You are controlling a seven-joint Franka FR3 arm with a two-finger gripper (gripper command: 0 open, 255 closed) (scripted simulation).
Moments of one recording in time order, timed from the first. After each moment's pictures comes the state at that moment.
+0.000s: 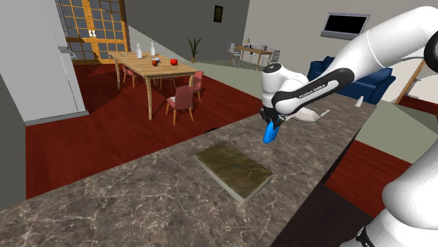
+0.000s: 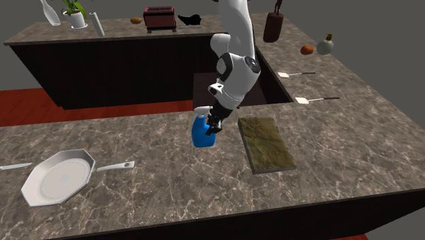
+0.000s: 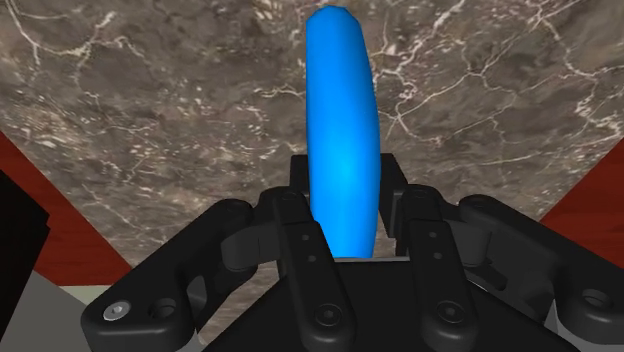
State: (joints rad) arm -0.47 0.11 0.34 -2.18 -0.67 2.27 1.81
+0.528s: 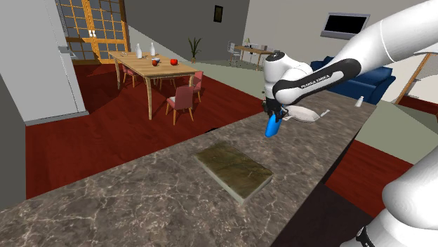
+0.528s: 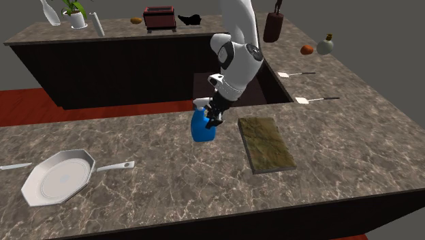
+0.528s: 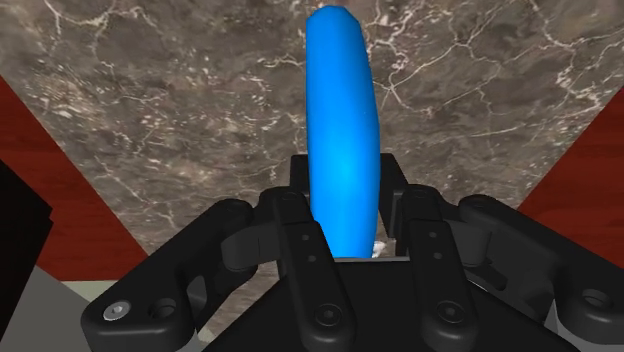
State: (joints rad) arm -0.47 0.05 0.35 -2.15 -0.60 2.20 1.74
